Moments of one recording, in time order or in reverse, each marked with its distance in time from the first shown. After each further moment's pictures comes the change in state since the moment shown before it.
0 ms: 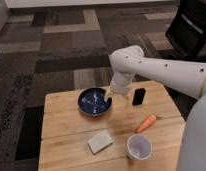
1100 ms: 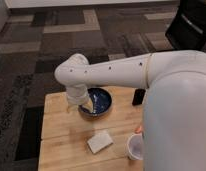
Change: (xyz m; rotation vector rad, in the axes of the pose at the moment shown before) arm 0.074 0.170 0.023 0.047 -0.019 -0.209
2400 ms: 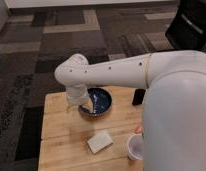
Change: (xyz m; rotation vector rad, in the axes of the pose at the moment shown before) arm 0.001 0.012 0.003 -0.001 0.005 -0.026
